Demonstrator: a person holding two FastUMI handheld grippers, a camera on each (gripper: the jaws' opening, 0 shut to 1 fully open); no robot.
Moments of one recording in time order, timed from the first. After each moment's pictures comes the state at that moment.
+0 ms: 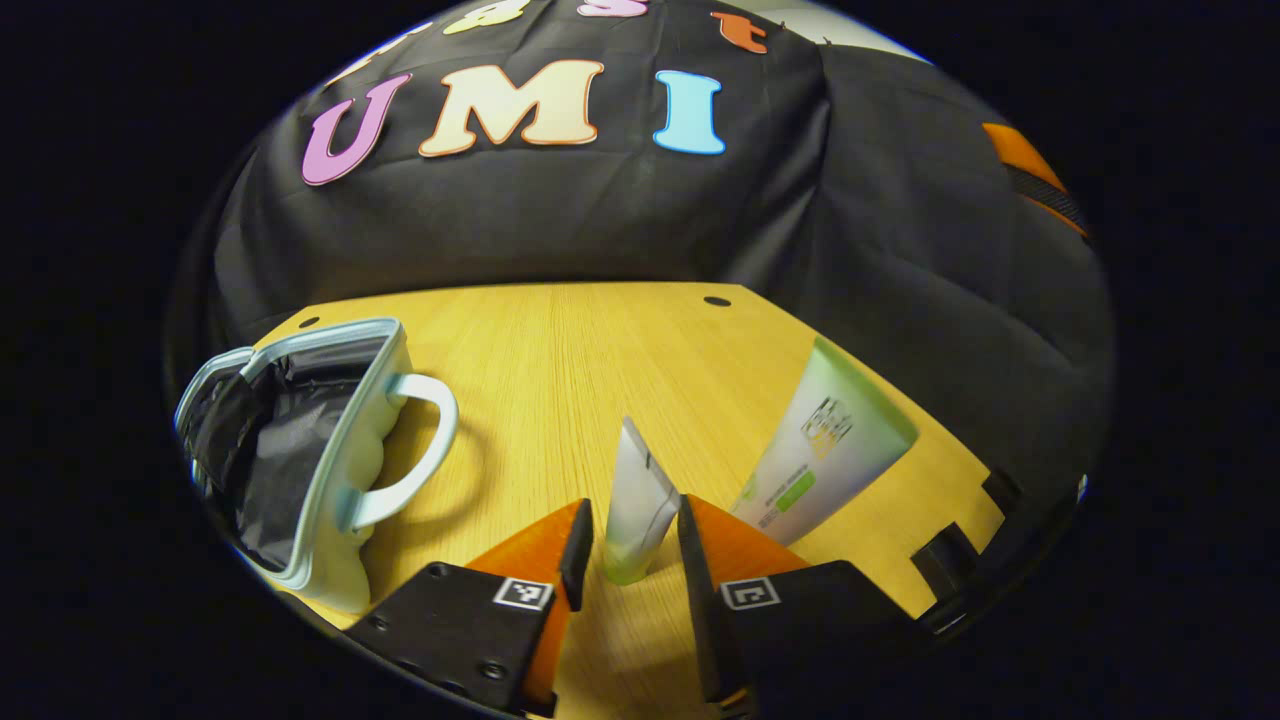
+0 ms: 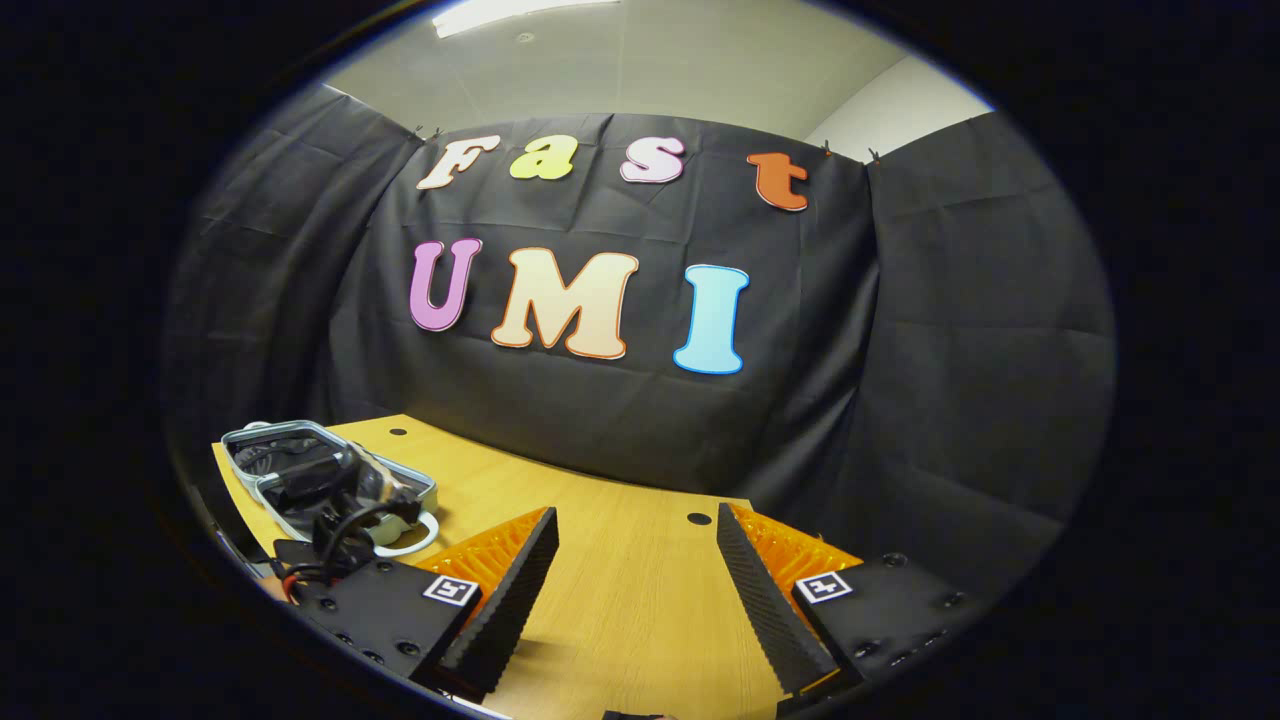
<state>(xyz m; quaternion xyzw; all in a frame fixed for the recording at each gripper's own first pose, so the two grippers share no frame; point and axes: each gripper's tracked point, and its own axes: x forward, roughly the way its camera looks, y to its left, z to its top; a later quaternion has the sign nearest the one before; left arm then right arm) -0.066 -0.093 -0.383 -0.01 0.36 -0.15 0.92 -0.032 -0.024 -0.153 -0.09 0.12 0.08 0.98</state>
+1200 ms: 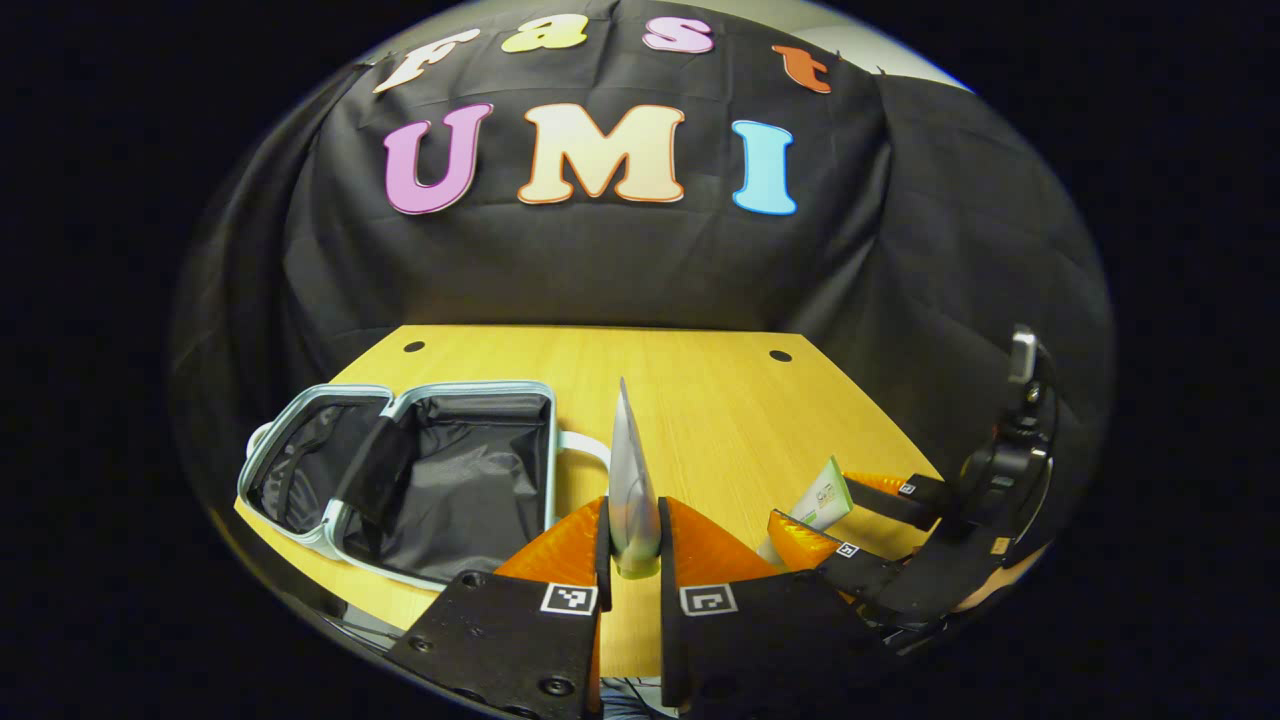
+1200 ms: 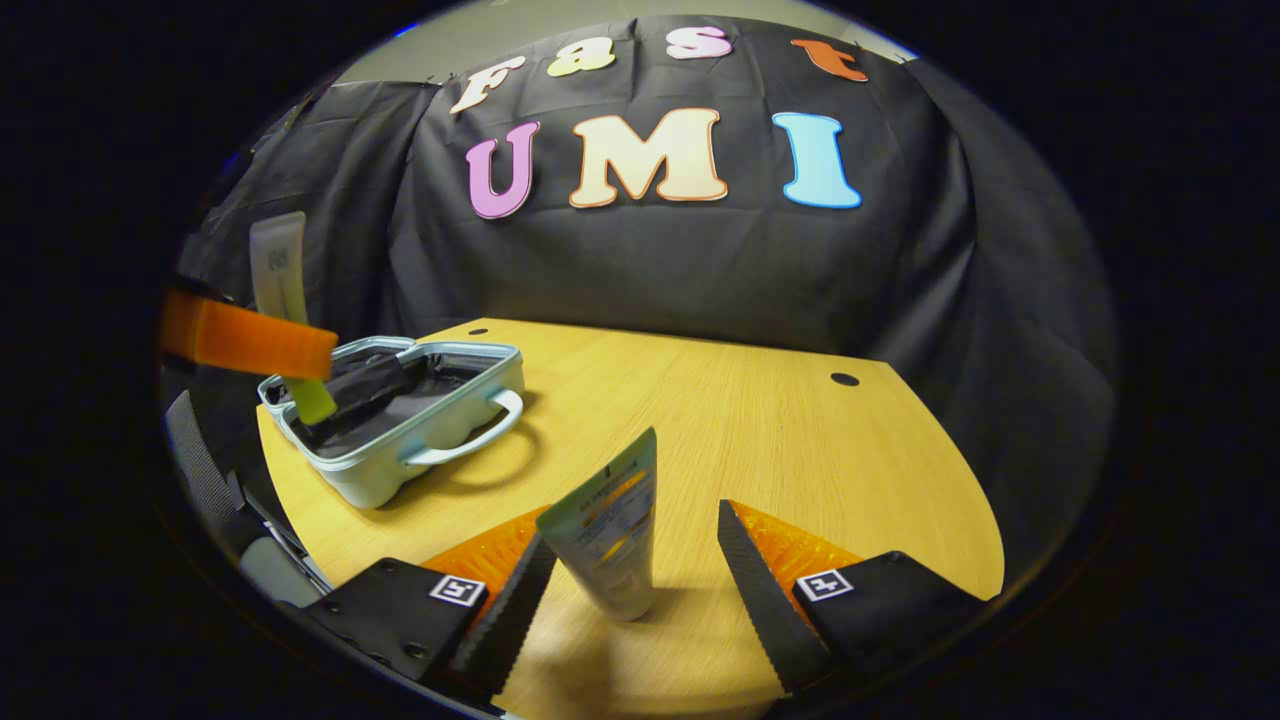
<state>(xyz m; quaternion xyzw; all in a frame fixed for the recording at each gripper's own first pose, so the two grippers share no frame) -0.088 0.015 -0.232 -0.02 0.34 -0.05 0.94 -0.047 0.068 -0.382 -0.04 0.30 0.18 0.93</state>
